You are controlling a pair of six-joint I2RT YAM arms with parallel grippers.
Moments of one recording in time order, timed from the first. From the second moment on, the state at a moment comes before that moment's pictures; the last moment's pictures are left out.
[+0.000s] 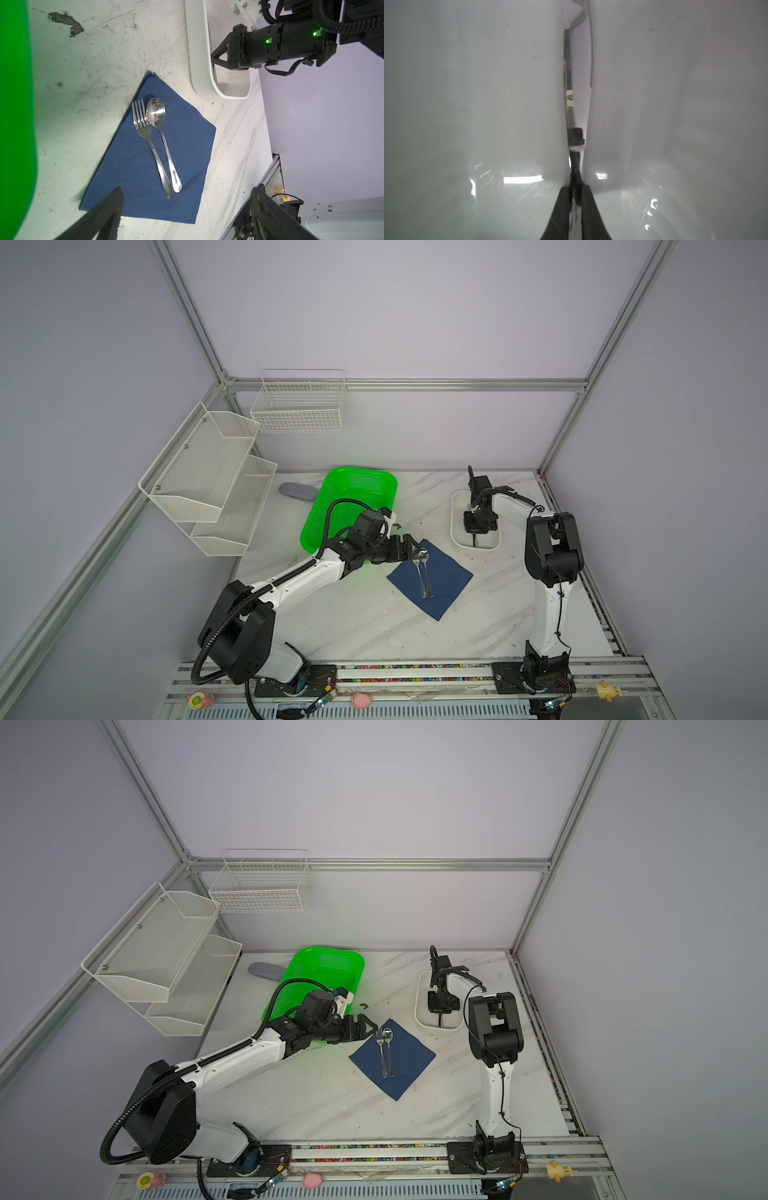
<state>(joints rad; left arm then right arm) -0.61 1.45 0.98 -0.25 0.35 -0.69 0.20 2.10 1.57 -0.80 0.06 0.22</state>
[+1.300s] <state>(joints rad) -0.61 1.45 0.98 -0.26 0.35 -0.69 0.13 2.08 1.48 -0.62 -0.17 0.28</state>
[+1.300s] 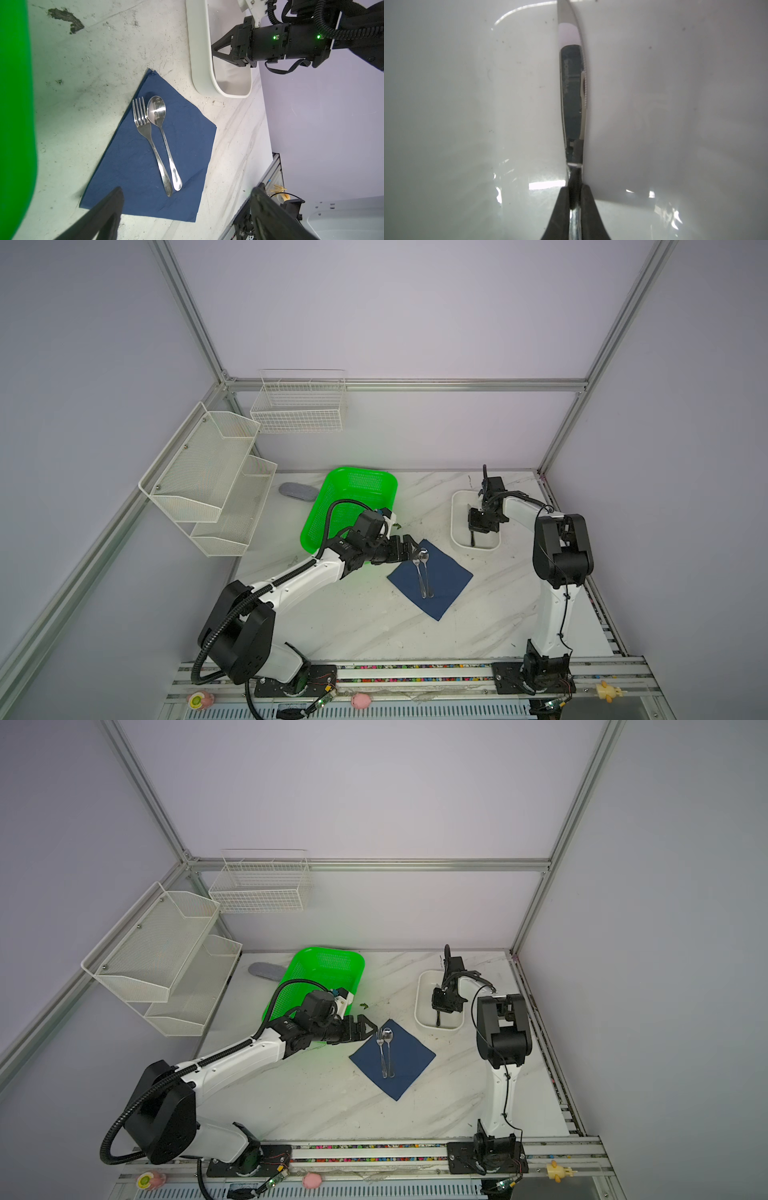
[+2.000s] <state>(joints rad) -0.61 1.45 0.98 -0.27 0.35 -0.69 0.10 2.02 1.35 -0.46 -0.33 0.31</state>
